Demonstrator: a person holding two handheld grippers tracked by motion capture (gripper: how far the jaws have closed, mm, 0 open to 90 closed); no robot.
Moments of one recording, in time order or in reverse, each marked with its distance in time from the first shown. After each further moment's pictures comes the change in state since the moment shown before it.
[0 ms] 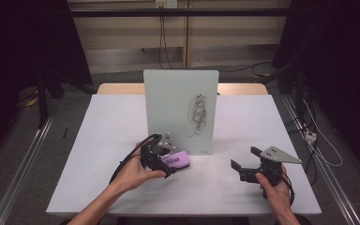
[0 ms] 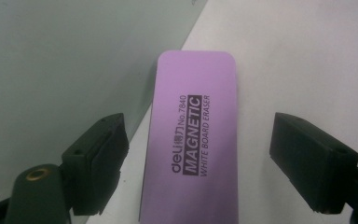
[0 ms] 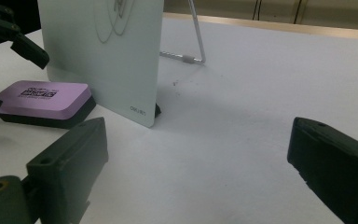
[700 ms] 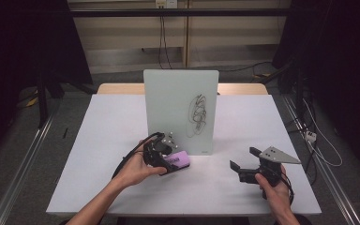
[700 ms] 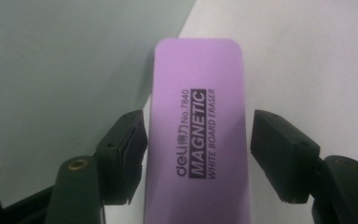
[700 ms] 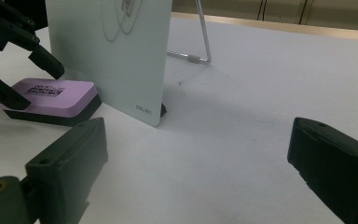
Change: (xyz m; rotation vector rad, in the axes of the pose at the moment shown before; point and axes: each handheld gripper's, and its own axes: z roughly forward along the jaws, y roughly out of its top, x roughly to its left) left arm 0.008 0.004 0.010 0.079 -0.048 0.014; right arm 0.002 0.000 0.000 0.004 0.015 -0.013
